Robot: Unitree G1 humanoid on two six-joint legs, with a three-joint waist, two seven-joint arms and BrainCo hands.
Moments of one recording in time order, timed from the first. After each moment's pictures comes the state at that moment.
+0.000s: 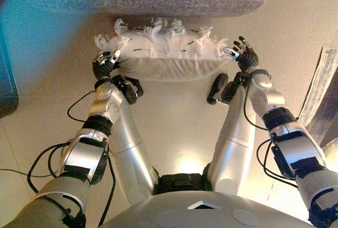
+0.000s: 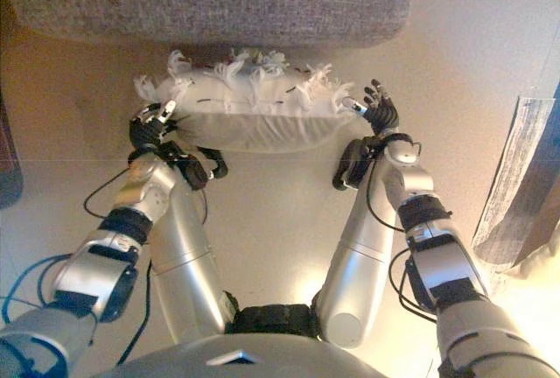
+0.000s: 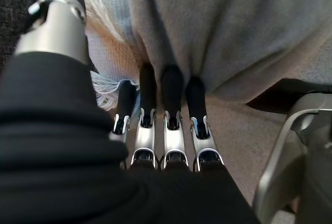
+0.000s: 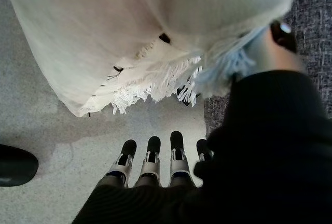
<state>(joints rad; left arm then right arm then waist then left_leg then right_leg) -0.58 0.36 -0.23 0.81 -0.74 -0.19 0.48 -0.64 -0.45 0.29 0.74 0.68 -0.03 -0.09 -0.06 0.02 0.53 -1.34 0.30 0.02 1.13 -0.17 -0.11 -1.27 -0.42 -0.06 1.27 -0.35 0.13</state>
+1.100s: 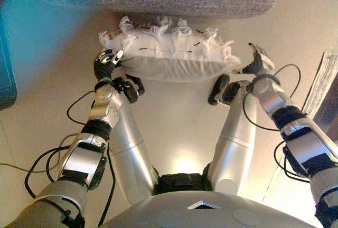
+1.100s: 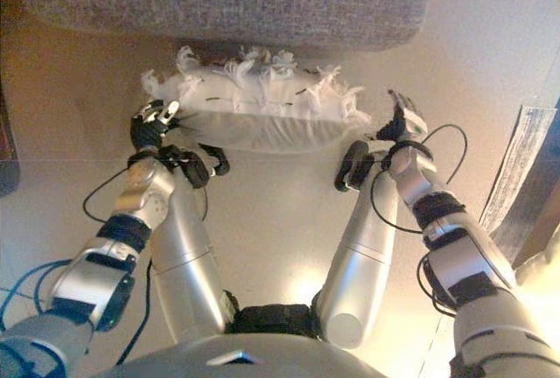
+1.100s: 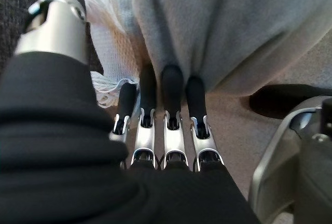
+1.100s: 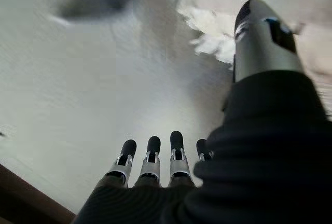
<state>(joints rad) -0.55 0.37 -0.27 0.77 -0.74 -0.25 0.41 -0.74 -0.56 0.57 0.84 -0.22 0.13 -0.38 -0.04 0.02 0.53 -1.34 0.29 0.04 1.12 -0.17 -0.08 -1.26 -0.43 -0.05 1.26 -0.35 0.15</state>
